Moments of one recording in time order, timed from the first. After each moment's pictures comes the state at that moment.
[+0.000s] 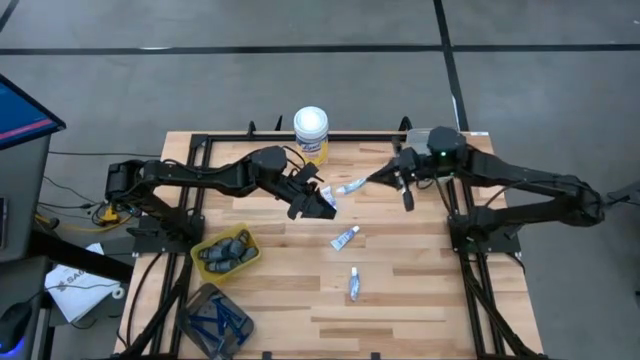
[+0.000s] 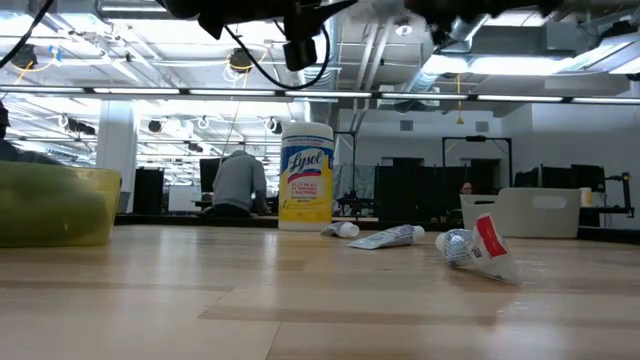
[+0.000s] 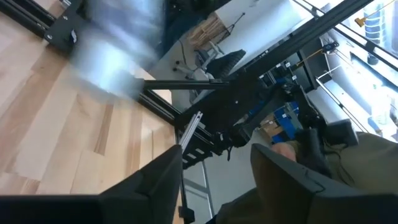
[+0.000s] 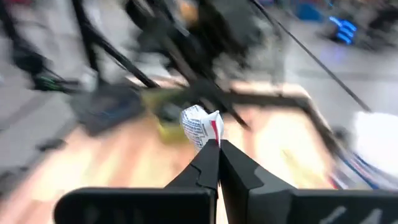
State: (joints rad) left arm 0.15 1.51 1.04 0.32 0.59 -0.81; right arm -0.31 1.00 0.89 -0.15 -0.40 -0.14
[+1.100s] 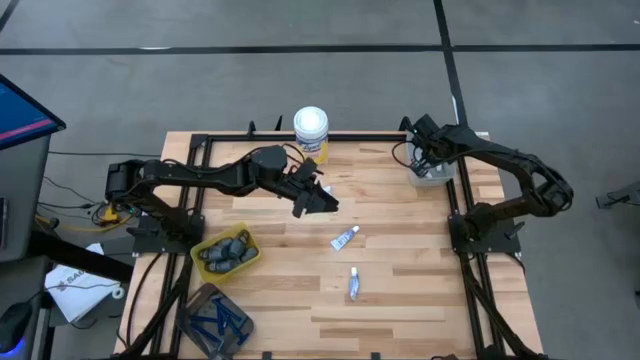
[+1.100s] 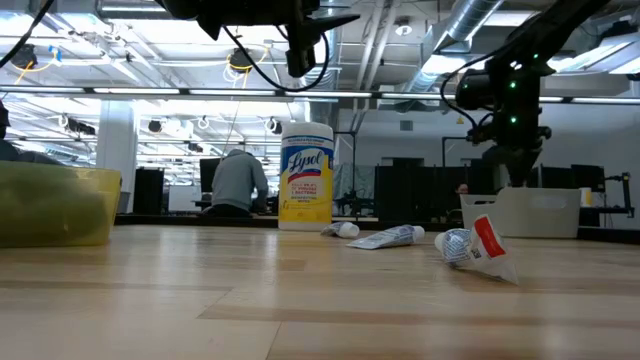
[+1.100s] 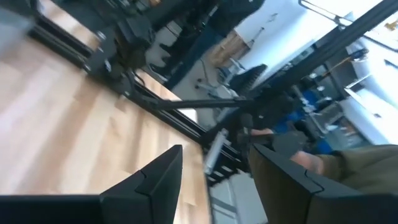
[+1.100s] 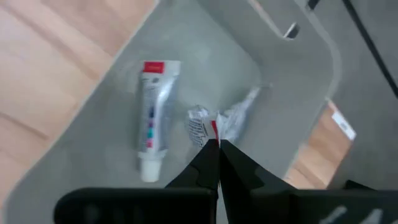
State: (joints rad) left arm 0.16 1.51 1.04 0.31 0.48 -0.73; right arm -0.88 1.33 0.85 -0.82 0.43 -0.08
